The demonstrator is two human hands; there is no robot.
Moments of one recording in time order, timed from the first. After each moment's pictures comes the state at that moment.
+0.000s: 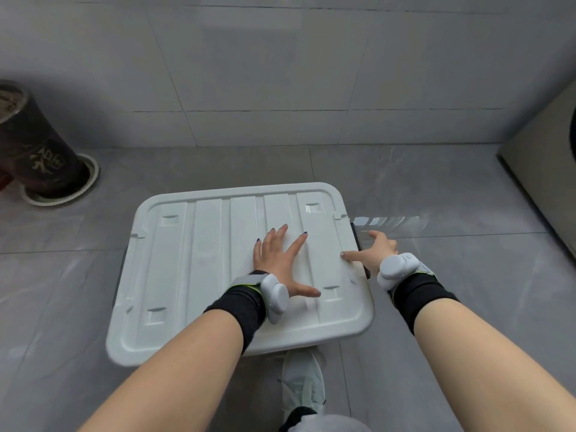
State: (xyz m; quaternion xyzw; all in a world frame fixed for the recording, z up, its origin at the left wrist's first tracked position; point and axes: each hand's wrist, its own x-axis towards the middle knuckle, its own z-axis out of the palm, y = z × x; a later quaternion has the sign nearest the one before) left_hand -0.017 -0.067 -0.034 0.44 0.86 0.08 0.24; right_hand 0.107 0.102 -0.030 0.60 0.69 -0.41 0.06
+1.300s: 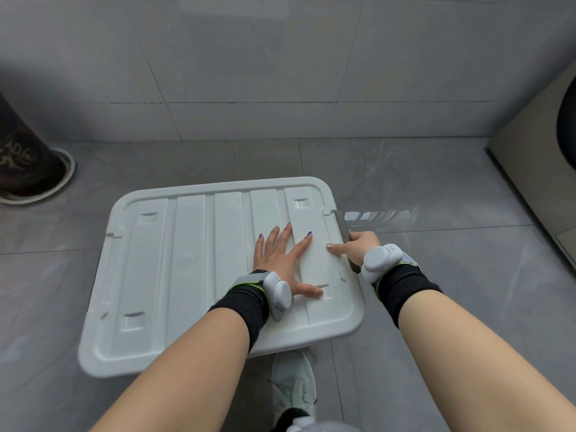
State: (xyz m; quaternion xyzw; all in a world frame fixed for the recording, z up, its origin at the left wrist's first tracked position) left_hand -0.008 -0.047 -0.059 0.48 0.84 0.07 0.26; right_hand 0.096 0.104 -0.035 0.56 0.63 -0.54 0.03
